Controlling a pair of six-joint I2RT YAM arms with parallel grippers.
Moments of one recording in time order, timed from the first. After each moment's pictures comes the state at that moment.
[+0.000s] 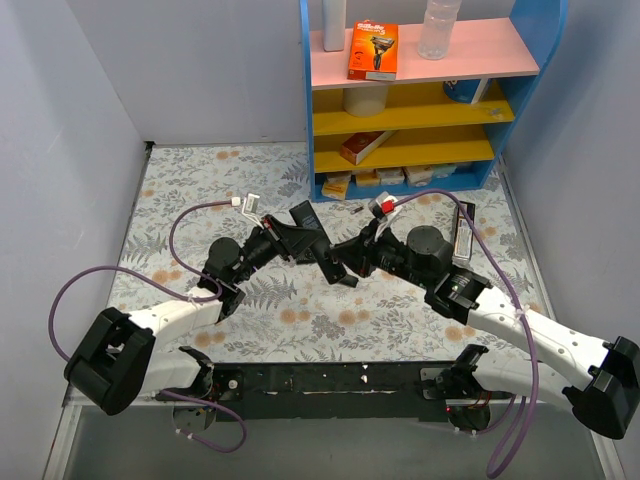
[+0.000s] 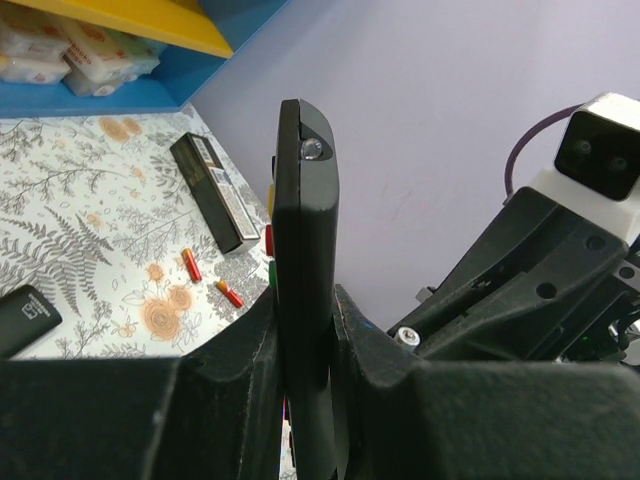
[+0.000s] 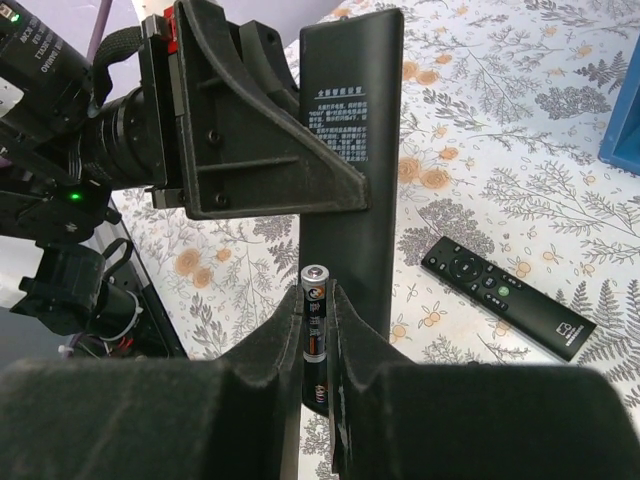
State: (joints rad) left arm -0.58 1.21 0.43 0.99 0.35 -0.98; right arm 0.88 0.97 0.74 0.11 -0.14 0.34
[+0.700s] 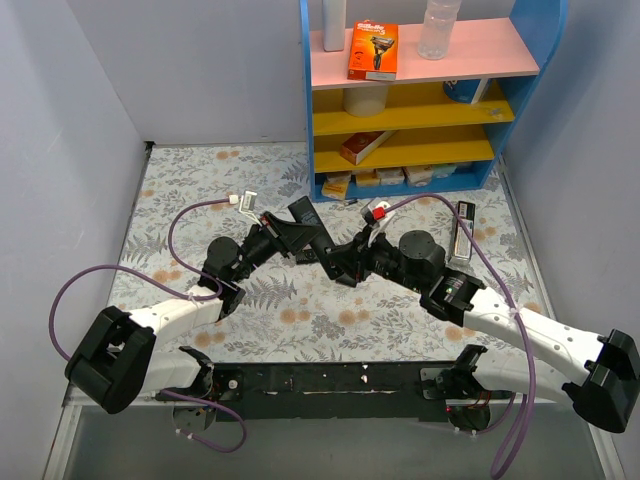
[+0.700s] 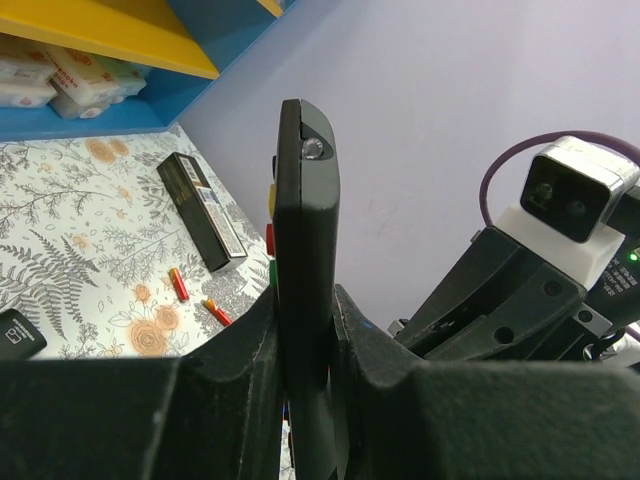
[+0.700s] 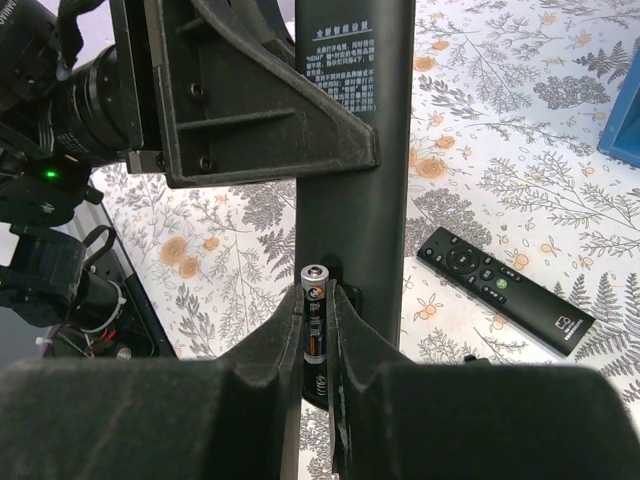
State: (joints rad) left arm -0.58 1.22 0.45 1.03 0.34 -1.01; right arm 0.93 1.00 0.72 0.13 -0.09 0.32
